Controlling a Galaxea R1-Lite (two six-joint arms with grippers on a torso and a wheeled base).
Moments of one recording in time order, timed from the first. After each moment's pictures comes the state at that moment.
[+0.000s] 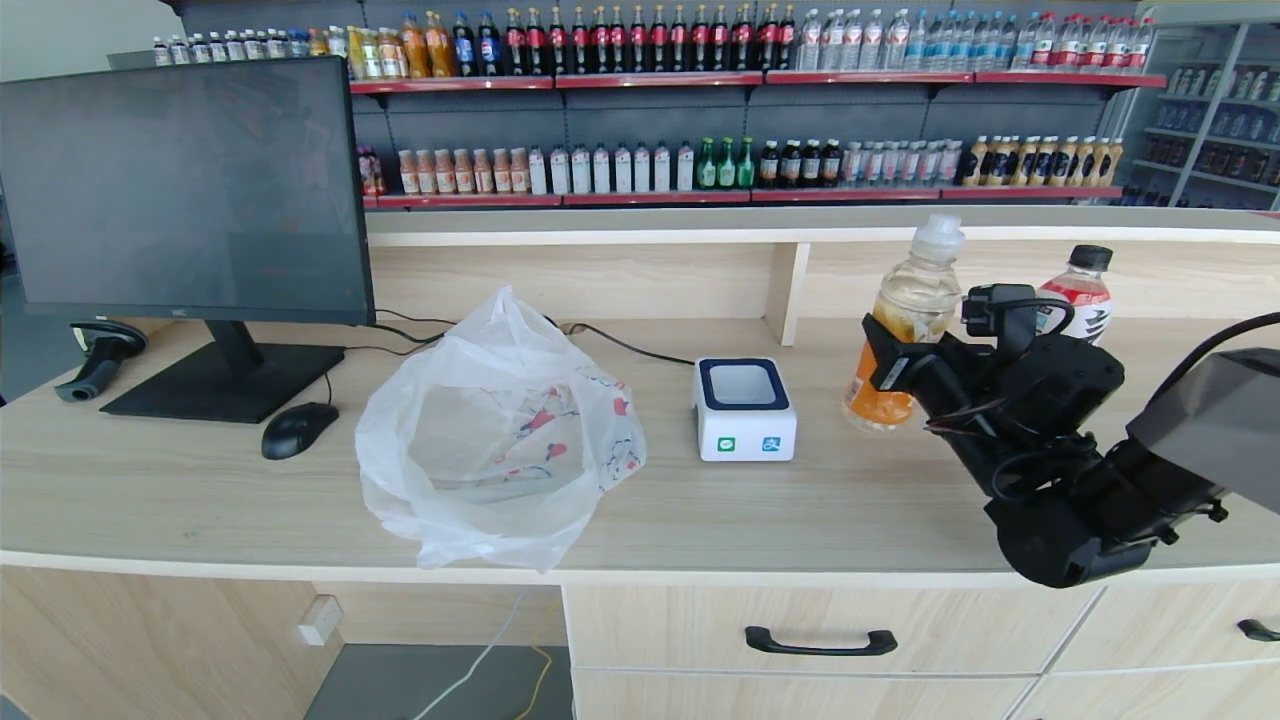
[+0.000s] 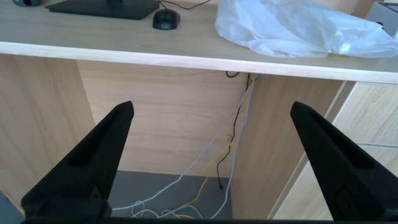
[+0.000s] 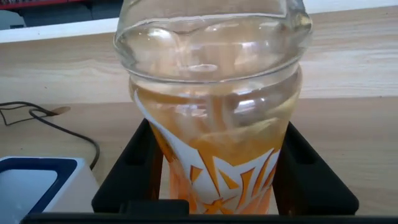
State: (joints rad) left arm 0.00 0.00 0.00 0.00 0.00 0.00; right arm 0.20 2.15 -0.87 -1.56 -0.09 0.04
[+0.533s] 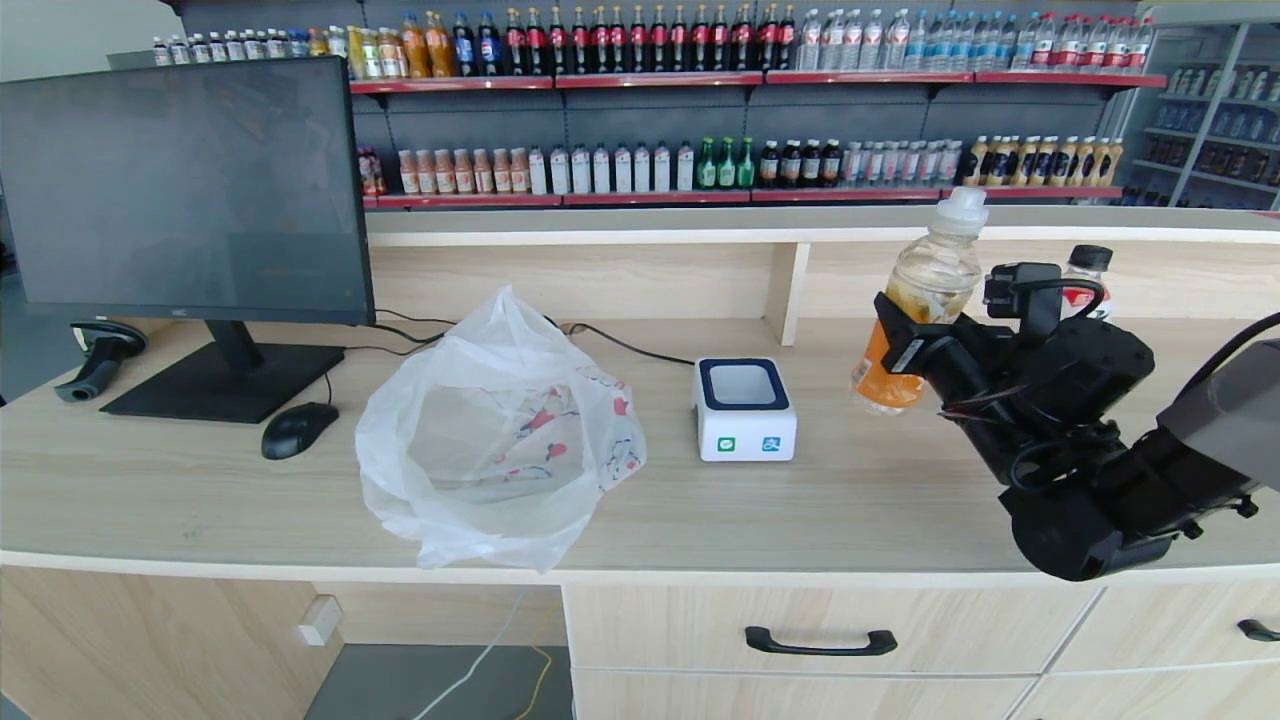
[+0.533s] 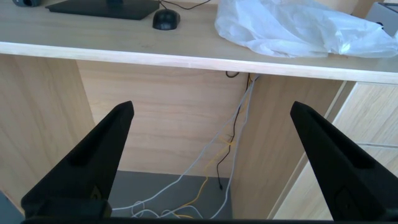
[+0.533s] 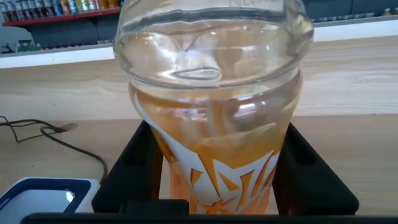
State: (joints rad) left arm 0.00 0.00 0.00 0.00 0.00 0.00; right arm 0.20 2.10 -0.86 -1.56 -0.09 0.05
